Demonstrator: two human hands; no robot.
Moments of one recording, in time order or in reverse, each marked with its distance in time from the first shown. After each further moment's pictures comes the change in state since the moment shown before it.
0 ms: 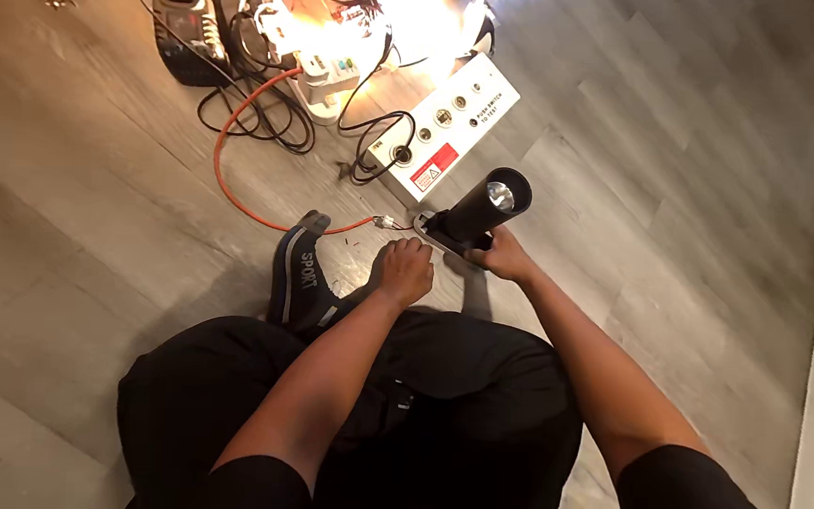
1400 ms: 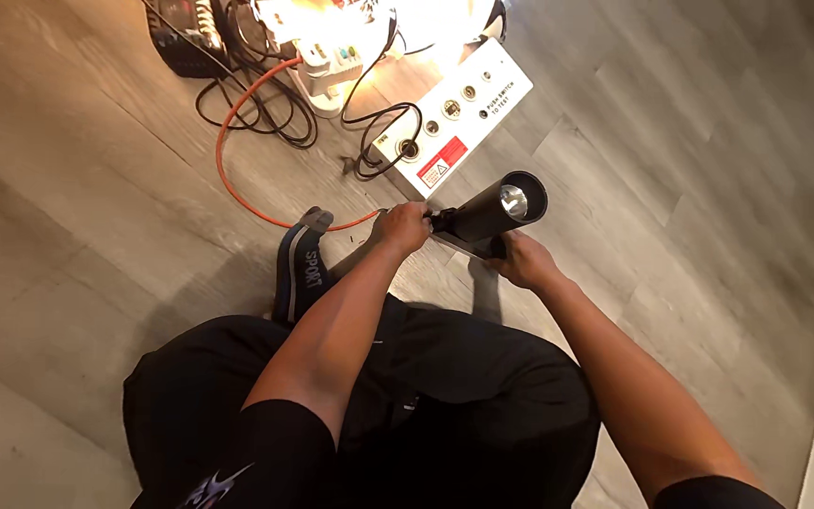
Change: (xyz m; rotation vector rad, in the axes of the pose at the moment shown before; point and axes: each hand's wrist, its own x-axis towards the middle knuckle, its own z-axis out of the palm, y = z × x) left_hand 0.069 -0.022 -0.048 -0.194 -0.154 -0.269; right_hand -0.008 0.009 -0.009 -0.519 -0.124 0.163
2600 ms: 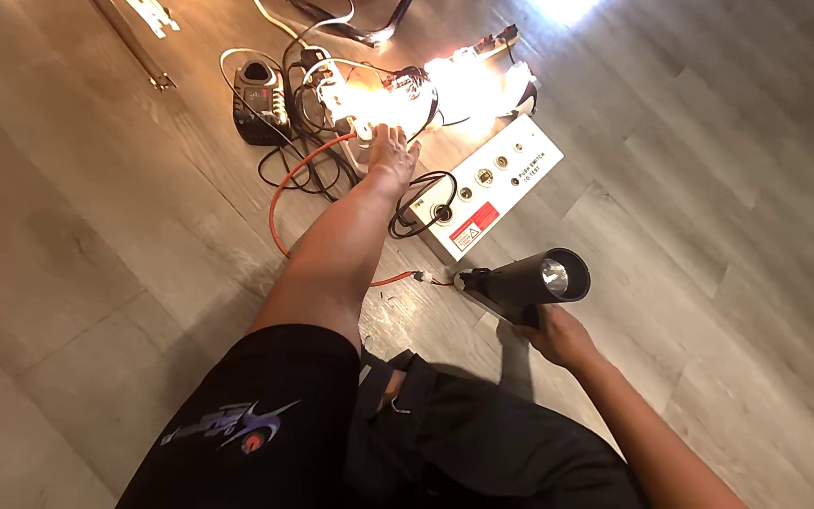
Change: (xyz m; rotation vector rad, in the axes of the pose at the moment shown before) left_hand 0.109 -0.008 -0.184 0.995 0.135 0.010; right_hand -0.001 -0.006 -0.005 0.023 -0.089 0.074
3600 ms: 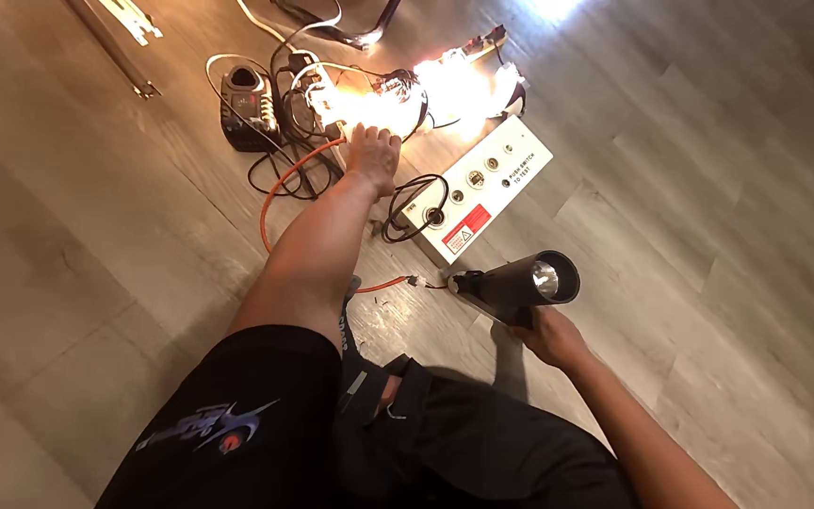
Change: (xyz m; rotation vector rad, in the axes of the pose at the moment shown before) left_hand 0.002 -0.023 0.011 -0.116 0.178 -0.017; right_hand 0.001 0.000 0.000 0.024 -0.016 0.020
